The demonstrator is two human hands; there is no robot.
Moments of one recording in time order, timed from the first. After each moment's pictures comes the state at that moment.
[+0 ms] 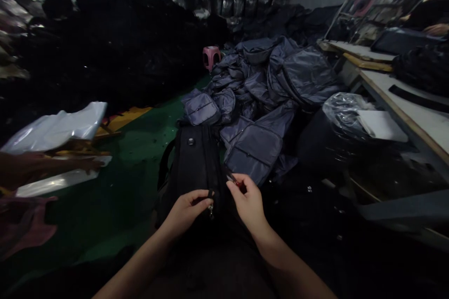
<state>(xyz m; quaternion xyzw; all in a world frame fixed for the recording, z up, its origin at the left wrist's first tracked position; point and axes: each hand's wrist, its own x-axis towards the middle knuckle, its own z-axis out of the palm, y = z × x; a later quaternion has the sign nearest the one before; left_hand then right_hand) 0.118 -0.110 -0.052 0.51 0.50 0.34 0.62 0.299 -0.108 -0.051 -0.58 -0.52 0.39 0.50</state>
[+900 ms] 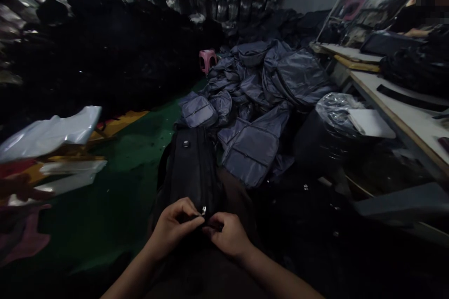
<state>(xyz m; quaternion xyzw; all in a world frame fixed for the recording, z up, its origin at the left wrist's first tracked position) 0.097 -0.135 -0.045 0.61 0.44 0.41 0.51 0.277 -0.160 -0.083 -0.54 -0.62 0.50 0.29</state>
